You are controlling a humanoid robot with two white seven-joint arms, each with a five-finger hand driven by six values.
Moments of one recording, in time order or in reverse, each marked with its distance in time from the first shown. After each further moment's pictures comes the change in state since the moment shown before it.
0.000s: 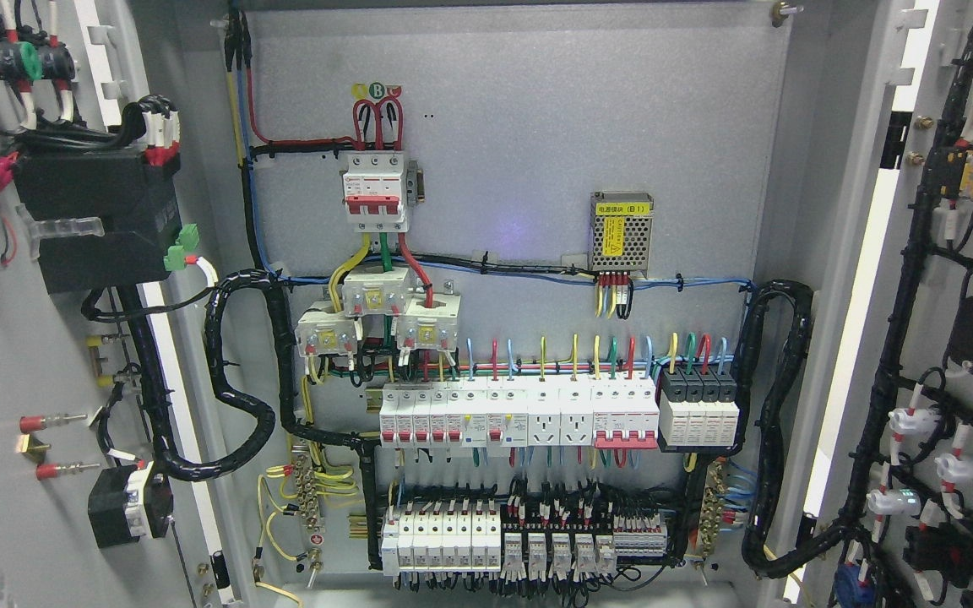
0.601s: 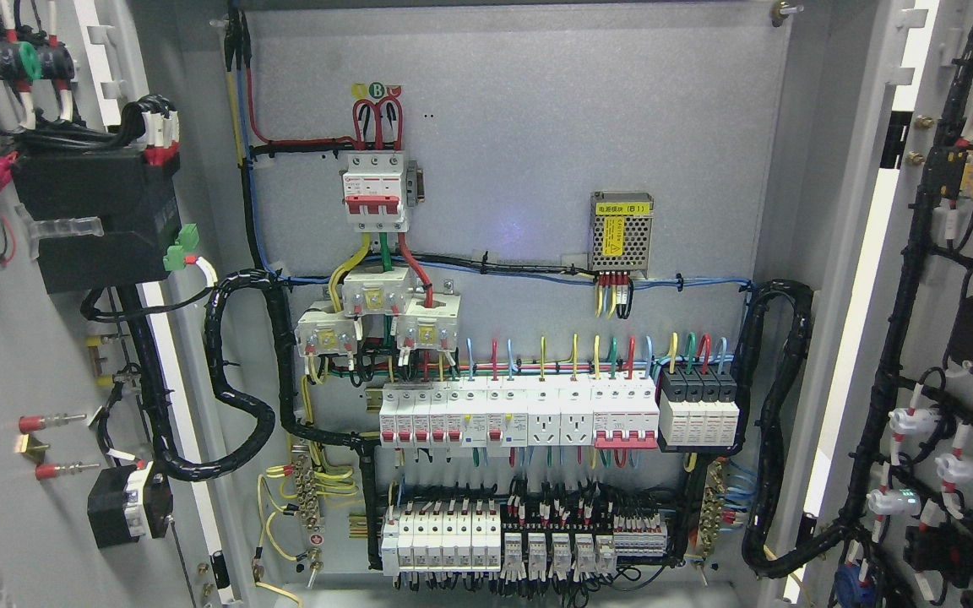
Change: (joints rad) left arm -0.044 0.015 0.021 -0.086 0.024 -0.110 0.003; right arm 0.001 -0.012 -0.044 -0.061 -0.133 0.000 -0.002
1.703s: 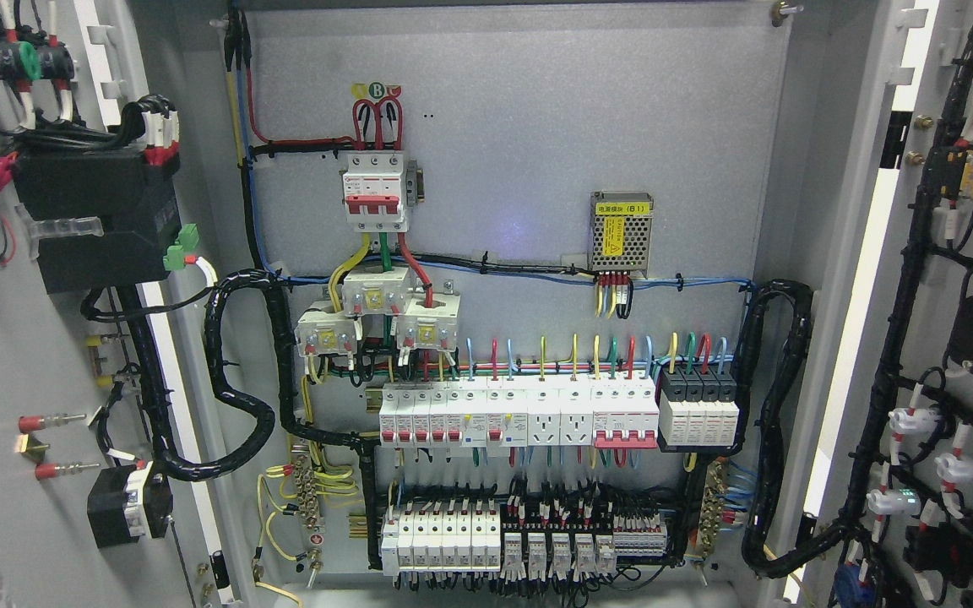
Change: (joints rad) left arm -0.112 0.015 0.017 -0.042 0.049 -0.024 0.039; right arm -0.035 -0.011 -0.050 -0.002 -0.036 0.000 0.002
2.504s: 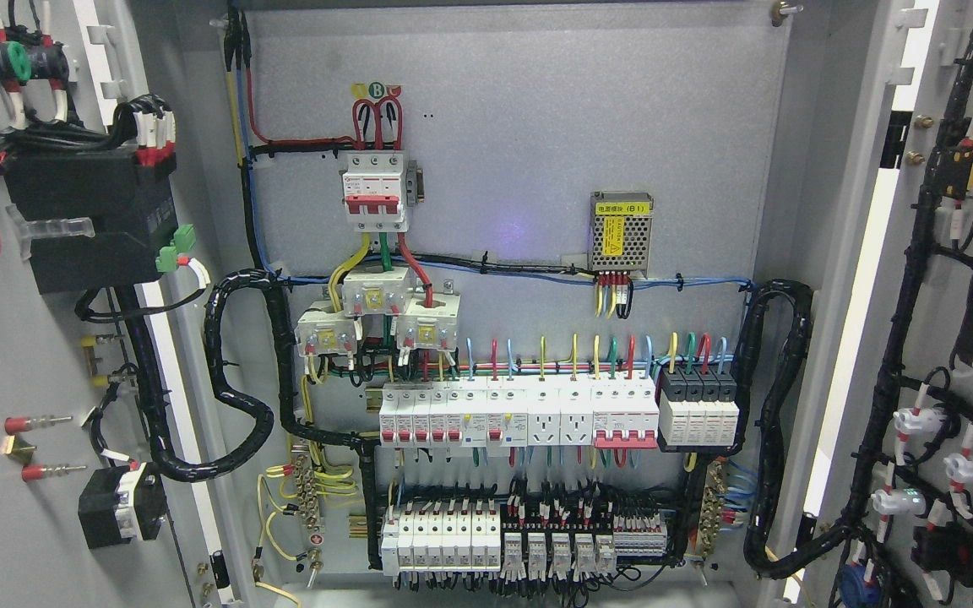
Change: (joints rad) left arm -0.006 0.029 0.041 -0.003 0.077 0.000 0.001; right arm 0.003 -0.057 -0.060 0.021 -0.097 0.001 0.003
